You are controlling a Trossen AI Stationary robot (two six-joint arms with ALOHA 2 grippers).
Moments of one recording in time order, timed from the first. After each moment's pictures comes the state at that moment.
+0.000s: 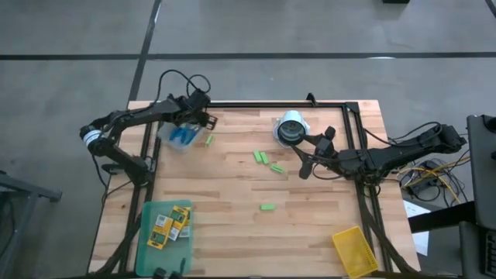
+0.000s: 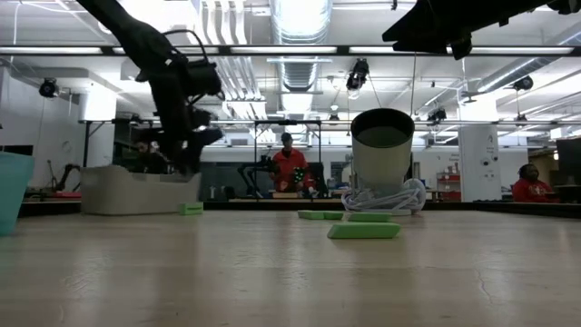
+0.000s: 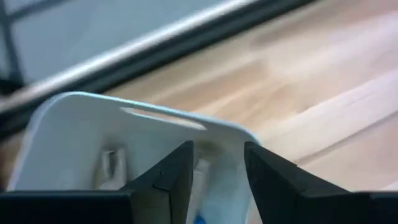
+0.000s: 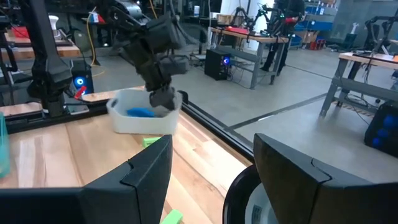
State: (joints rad) left arm 0.71 1.46 0.94 -0.50 -0.28 -0.37; right arm 0.25 0.96 0.55 0.26 0.86 0.08
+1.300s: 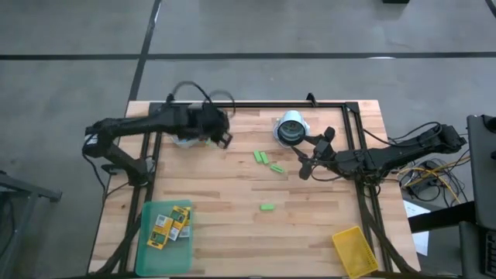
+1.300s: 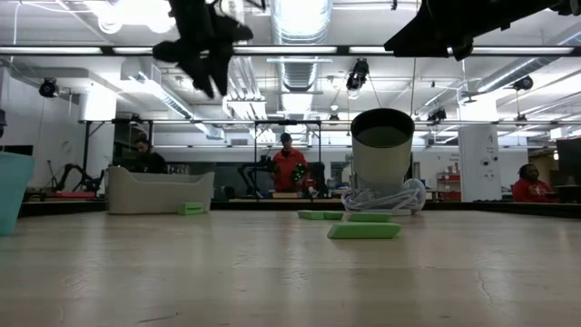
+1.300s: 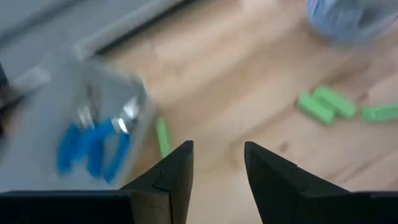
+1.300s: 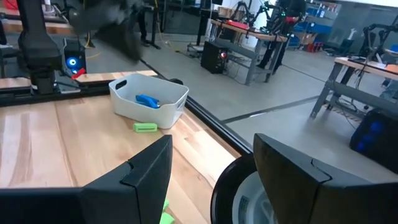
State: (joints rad) left arm 0.20 1.46 1.42 -1.10 -0.43 -0.75; right arm 0.25 0.96 0.55 0.20 0.87 0.03
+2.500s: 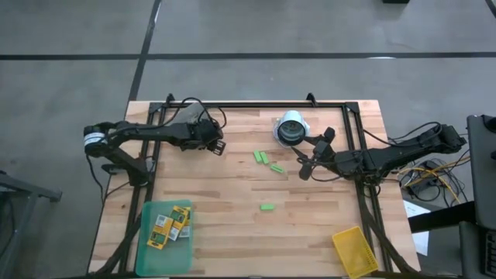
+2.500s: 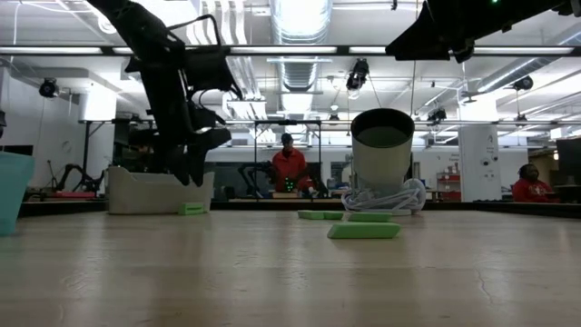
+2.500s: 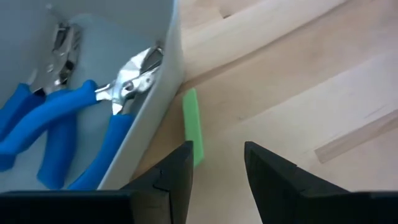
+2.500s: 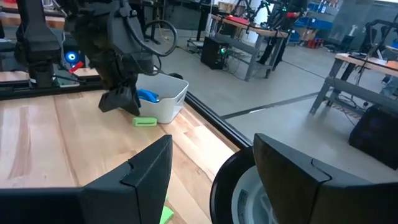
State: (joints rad) left arm 0.34 1.46 0.84 -0.52 -0.40 -0.71; right arm 0.25 0.96 0.55 0.17 0.87 0.06
